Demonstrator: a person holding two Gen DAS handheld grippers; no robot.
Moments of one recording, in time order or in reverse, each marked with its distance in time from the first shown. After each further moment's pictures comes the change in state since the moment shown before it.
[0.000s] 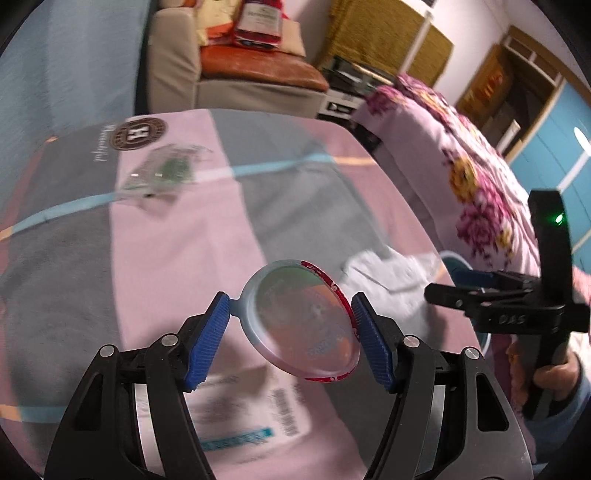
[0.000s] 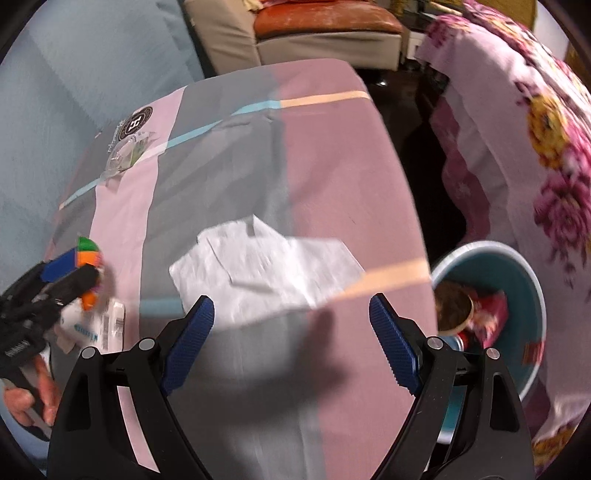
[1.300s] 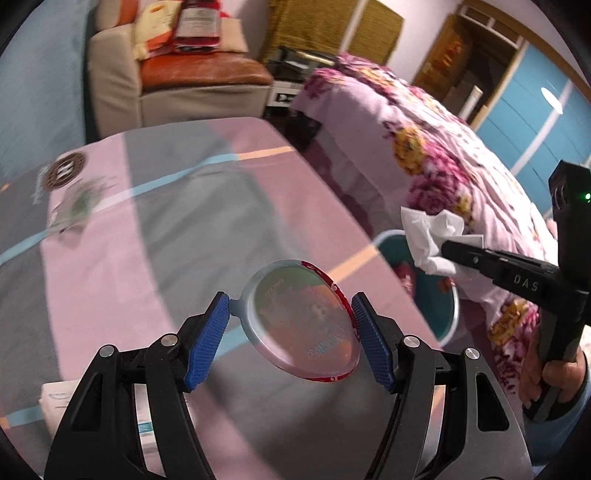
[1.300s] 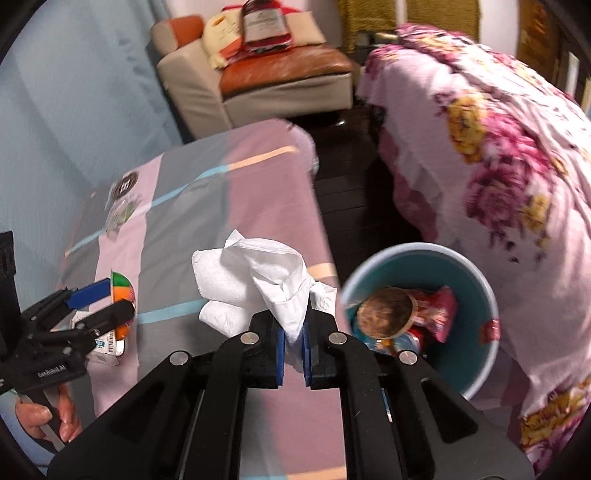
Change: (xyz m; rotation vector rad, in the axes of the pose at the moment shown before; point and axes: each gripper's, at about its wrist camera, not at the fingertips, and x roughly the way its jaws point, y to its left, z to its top) left arm 0.005 -0.112 -0.005 0.178 0.035 -0.096; right arm -0.108 -0.075 -0.053 0.173 -0.235 -0.045
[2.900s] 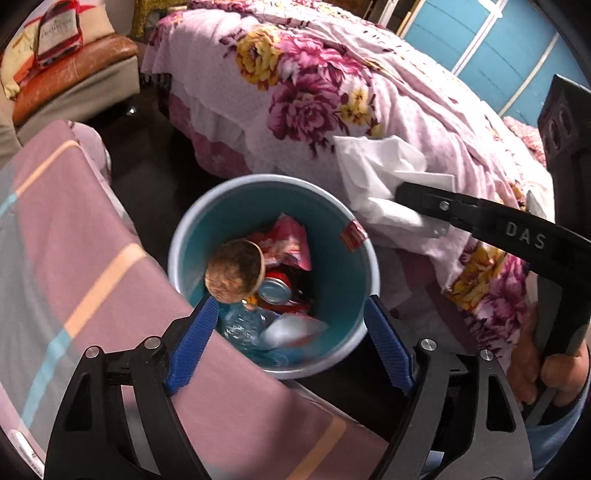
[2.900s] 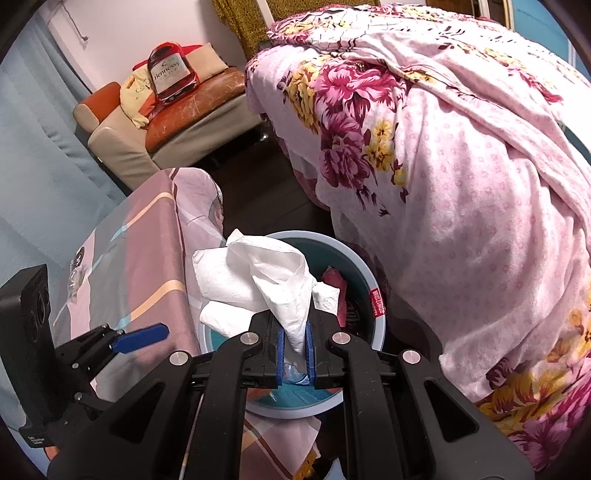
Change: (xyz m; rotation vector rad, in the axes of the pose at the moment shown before) left arm 0.128 -0.206 0.003 0.289 0.249 -0.149; right arm -0.019 -0.177 -0.031 0.295 -0.043 -0.028
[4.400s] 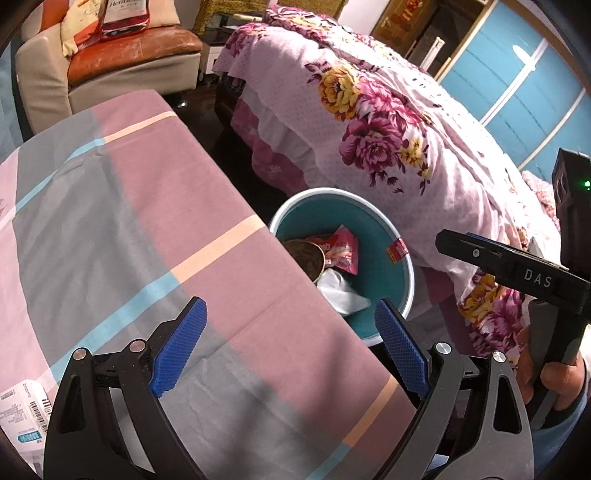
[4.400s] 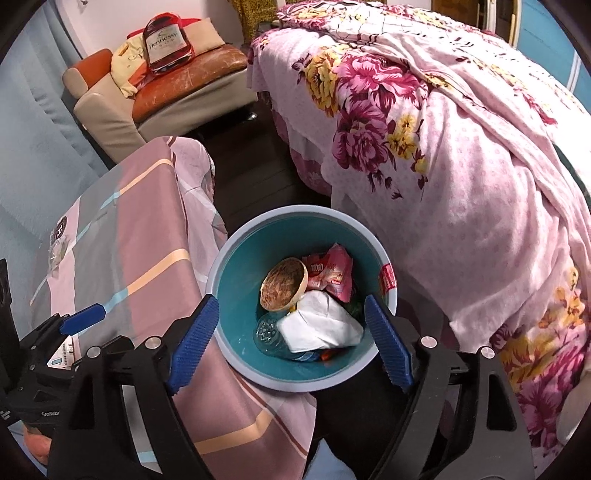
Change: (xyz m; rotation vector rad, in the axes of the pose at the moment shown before) left arm -0.066 0.083 -0.043 -0.183 -0.106 0.033; right arm -0.005 0.060 -0.016 -0.065 0.073 -0.138
